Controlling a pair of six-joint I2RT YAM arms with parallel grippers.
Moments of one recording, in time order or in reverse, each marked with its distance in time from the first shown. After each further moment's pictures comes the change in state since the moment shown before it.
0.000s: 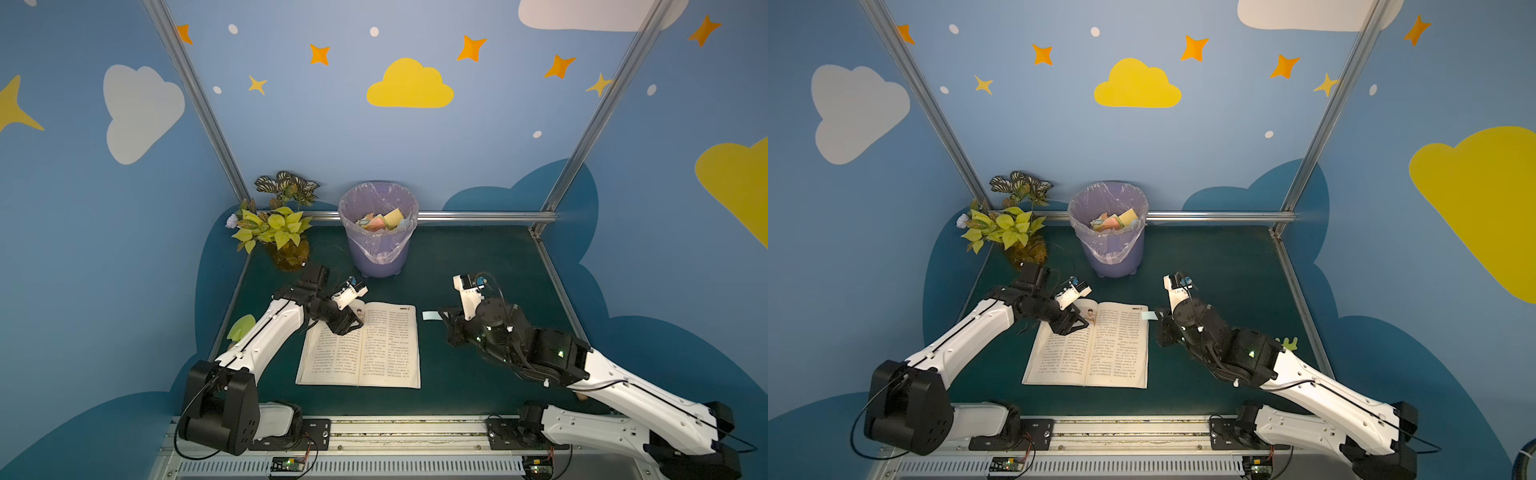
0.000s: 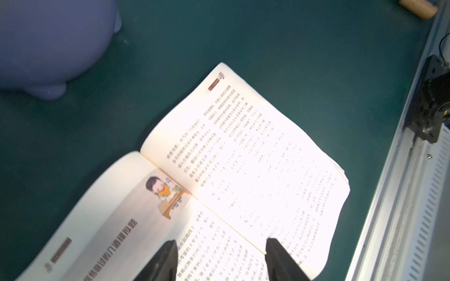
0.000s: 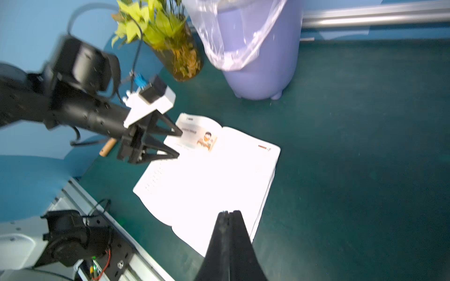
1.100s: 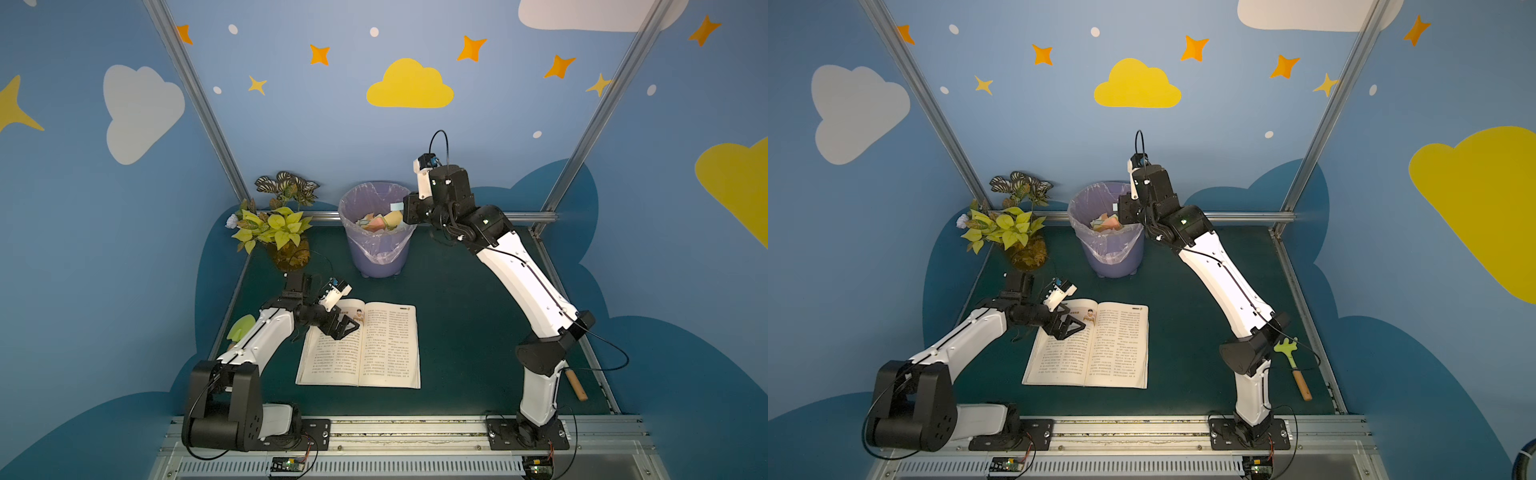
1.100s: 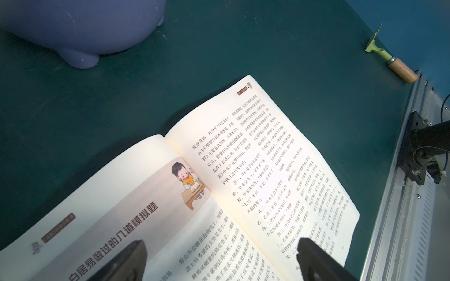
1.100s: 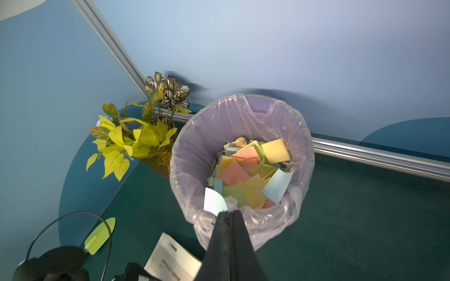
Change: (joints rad) left arm 0.136 -0.002 -0.130 0.184 0.126 -0.072; right arm -0.368 0.995 1.275 -0.154 -0.208 -0.232
